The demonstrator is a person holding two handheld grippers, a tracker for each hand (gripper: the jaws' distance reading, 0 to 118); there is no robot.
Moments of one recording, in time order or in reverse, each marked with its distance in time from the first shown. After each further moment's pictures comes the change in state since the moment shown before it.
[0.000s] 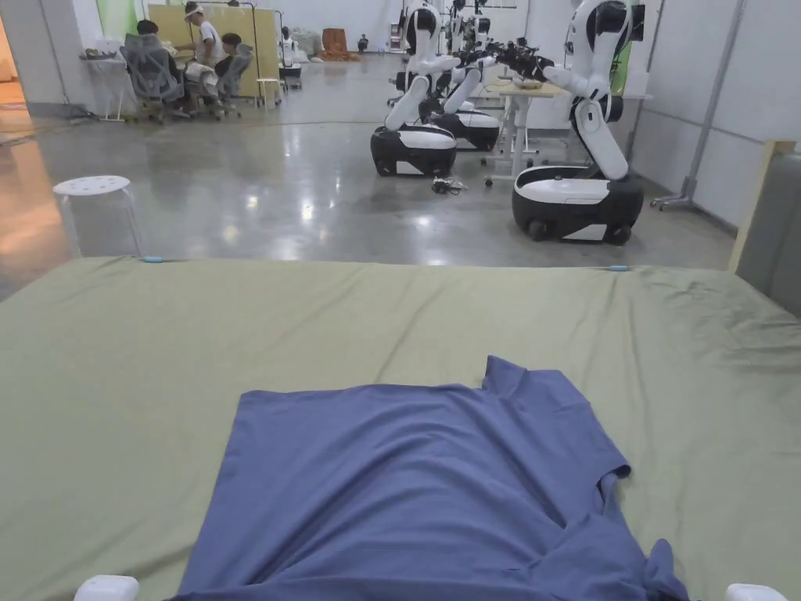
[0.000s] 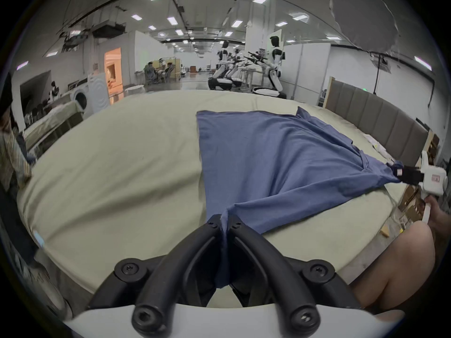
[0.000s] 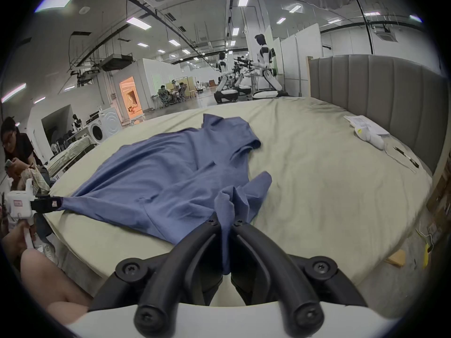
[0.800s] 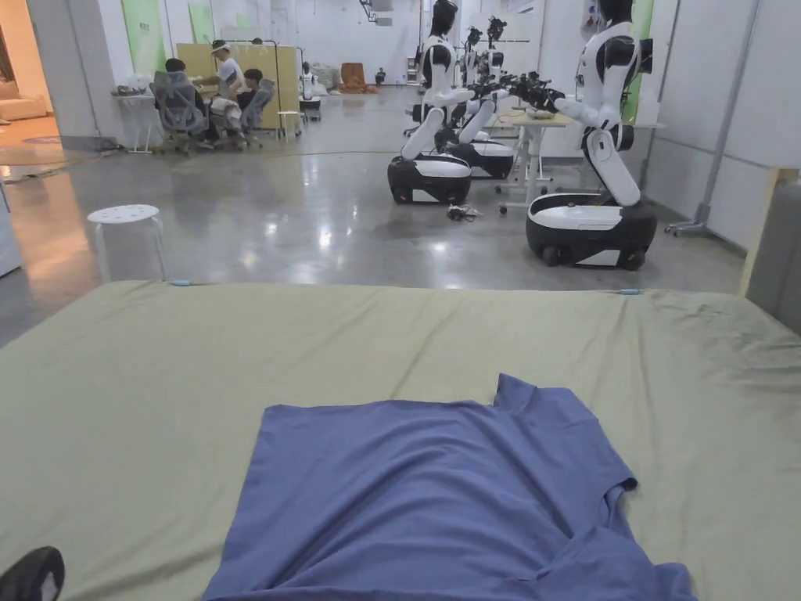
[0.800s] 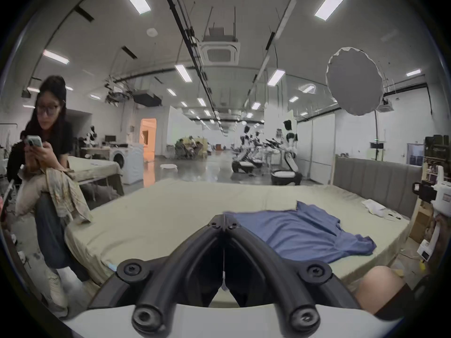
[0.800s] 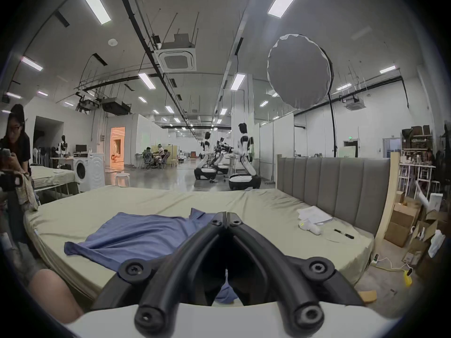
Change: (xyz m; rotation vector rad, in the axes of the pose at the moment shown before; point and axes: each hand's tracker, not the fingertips) left arm 0.039 0.020 0.226 0.535 0.125 0.003; right arm -0.054 0.041 0.208 0.544 -0.175 0.124
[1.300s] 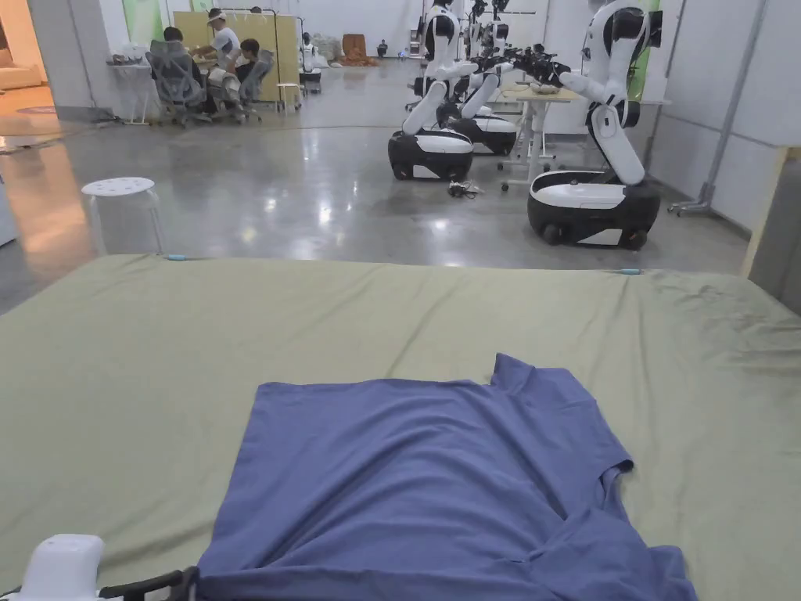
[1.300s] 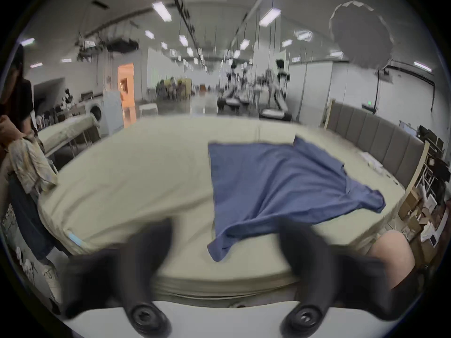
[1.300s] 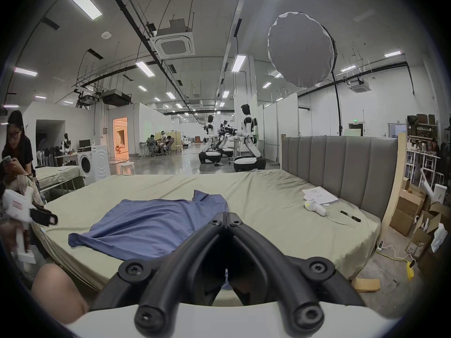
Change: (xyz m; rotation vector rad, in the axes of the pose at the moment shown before) left arm -0.013 -0.073 -0.145 -0.491 -0.083 -0.019; right arm 0.016 -0.011 -0.013 -0.113 0.026 -0.032
